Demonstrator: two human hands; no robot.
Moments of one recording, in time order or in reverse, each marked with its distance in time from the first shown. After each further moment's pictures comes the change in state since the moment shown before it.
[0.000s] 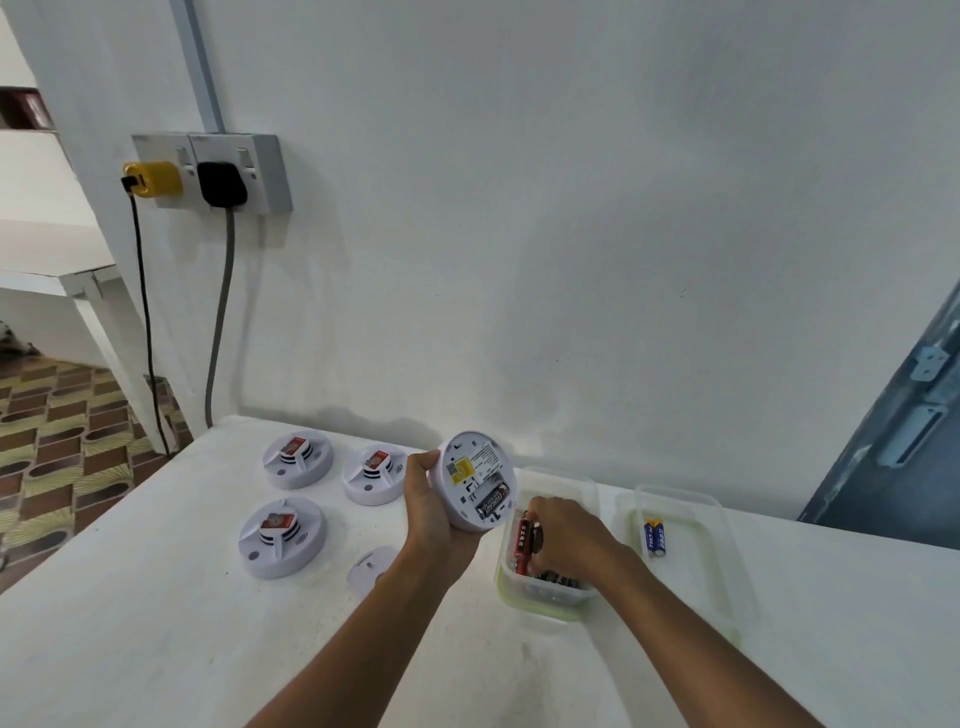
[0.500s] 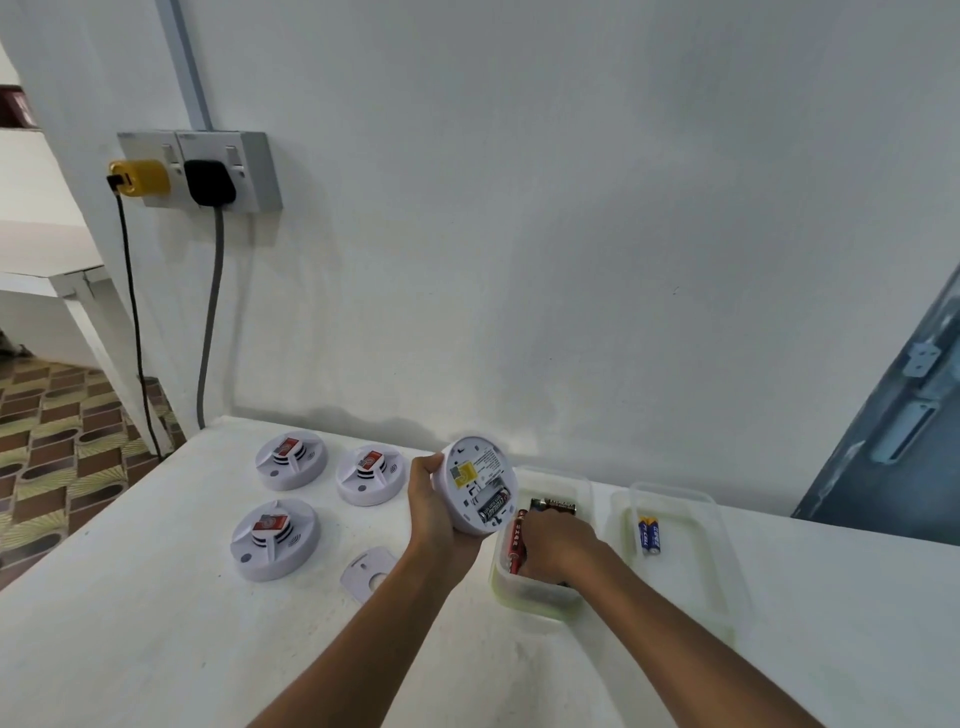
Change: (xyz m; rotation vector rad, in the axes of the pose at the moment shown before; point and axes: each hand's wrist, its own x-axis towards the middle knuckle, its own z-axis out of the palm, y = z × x) left_hand 0.005 -0.010 0.002 0.010 0.002 -0.031; right_hand -0.001 -0.014 0.005 -0.187 -0.081 0.024
